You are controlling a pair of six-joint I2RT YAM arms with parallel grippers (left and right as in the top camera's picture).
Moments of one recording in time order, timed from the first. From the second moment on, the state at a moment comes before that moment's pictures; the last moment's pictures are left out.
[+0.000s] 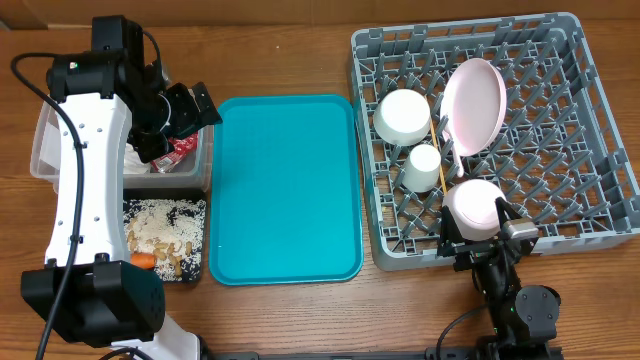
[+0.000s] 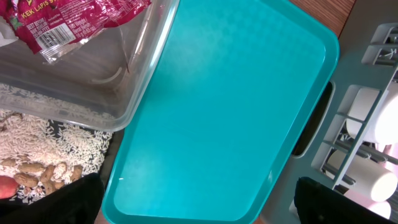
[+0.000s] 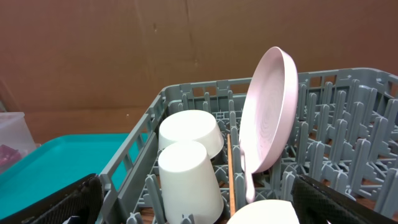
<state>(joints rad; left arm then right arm) 0.09 1.79 1.84 -1.39 0.27 -0.39 0.08 0.01 0.02 -0.02 -0.11 0.13</state>
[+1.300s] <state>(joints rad) -0.18 1.20 1.84 -1.39 0.28 -0.39 0.08 0.01 0.02 -0.02 -0.11 0.13</state>
